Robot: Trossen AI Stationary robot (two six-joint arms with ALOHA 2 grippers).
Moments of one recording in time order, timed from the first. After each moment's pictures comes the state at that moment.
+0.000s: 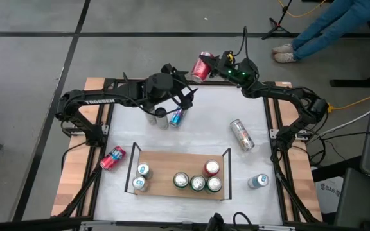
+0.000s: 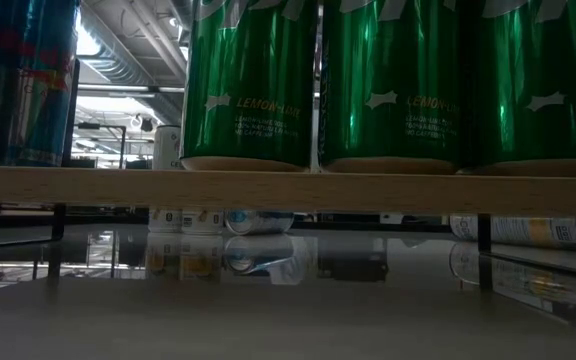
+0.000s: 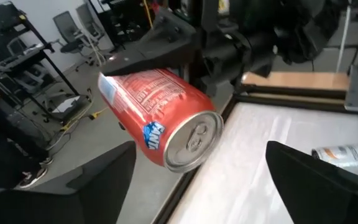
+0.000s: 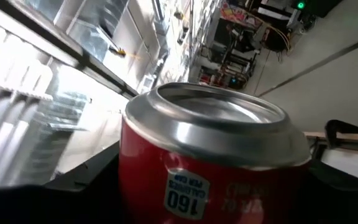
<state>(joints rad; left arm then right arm) 0.16 1.56 1.52 -0.28 -0.54 0.16 -0.65 1.59 0.98 0.90 -0.28 1.33</state>
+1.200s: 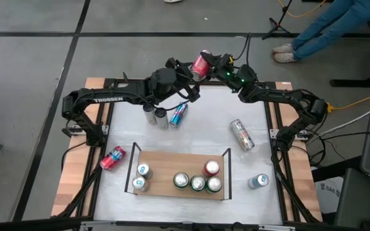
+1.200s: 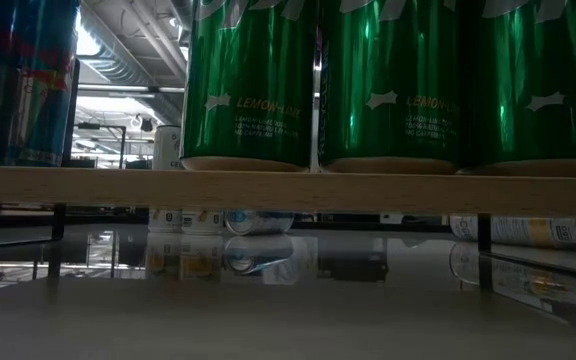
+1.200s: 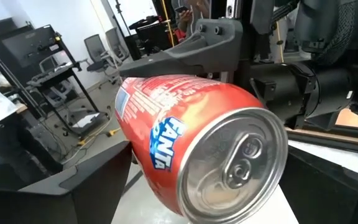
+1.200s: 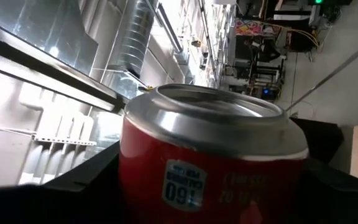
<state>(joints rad) 0.21 1.64 1.52 -0.05 -0.56 0.22 -0.54 1.59 0.98 1.00 -0.07 1.55</state>
